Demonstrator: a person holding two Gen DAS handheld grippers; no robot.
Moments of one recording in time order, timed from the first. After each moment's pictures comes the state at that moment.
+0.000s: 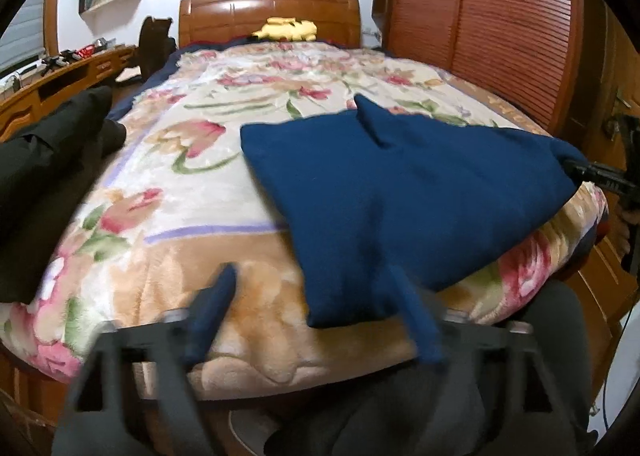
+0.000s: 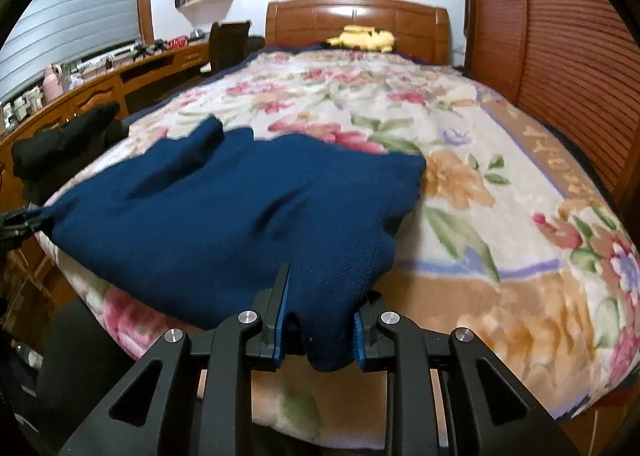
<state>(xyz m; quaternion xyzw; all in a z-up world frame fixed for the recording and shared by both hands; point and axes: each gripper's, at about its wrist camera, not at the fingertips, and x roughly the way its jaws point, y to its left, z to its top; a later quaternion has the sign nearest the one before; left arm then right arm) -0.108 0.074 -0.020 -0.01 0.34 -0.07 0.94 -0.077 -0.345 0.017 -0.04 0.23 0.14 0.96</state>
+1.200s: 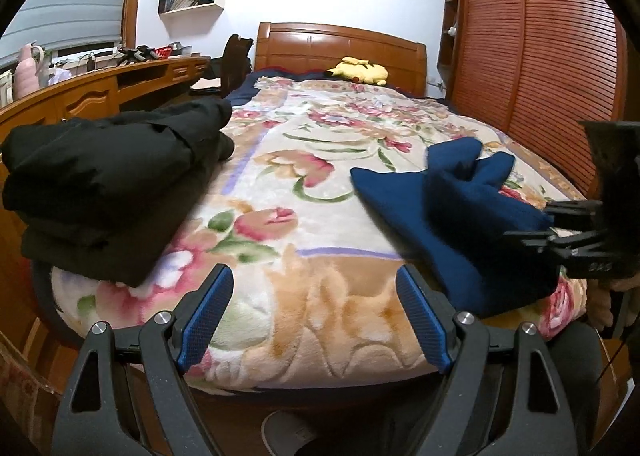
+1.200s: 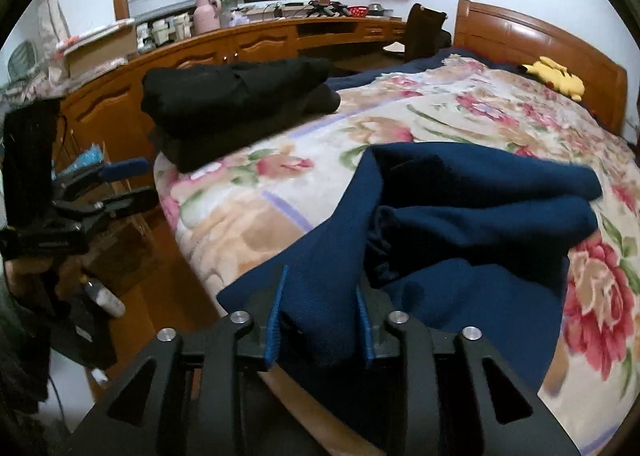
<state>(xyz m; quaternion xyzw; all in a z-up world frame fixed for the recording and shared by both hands) -0.152 0.177 0.007 -0.07 0.28 0.03 0.96 -0.072 -0.026 0.074 -0.14 0.25 0.39 0.88</state>
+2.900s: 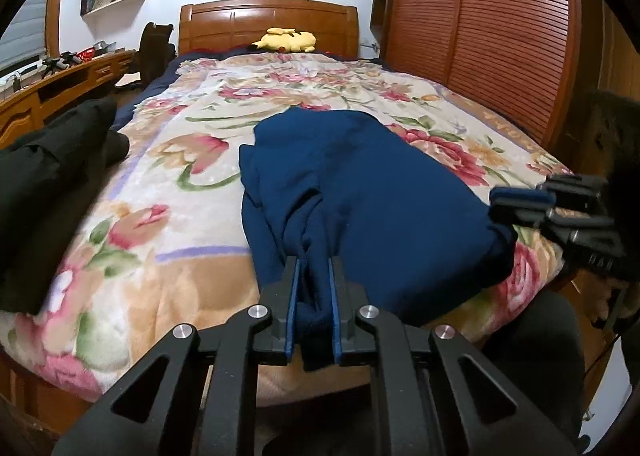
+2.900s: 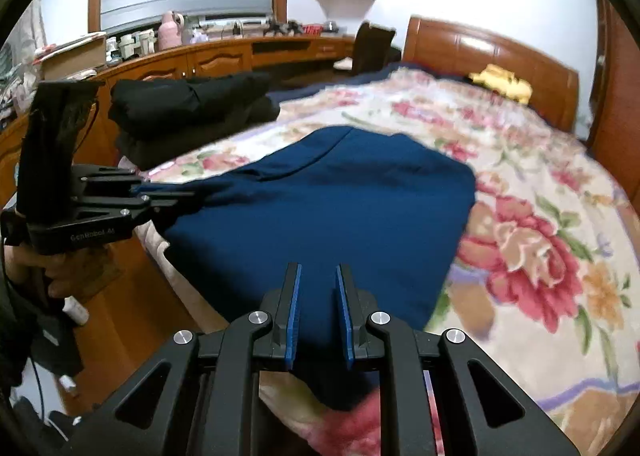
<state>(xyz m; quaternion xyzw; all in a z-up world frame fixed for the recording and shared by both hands) -0.113 0.083 -0.004 -0.02 0.33 -0.08 0.94 -0.108 -0.134 0.037 -0.13 0.20 0.32 0.92</state>
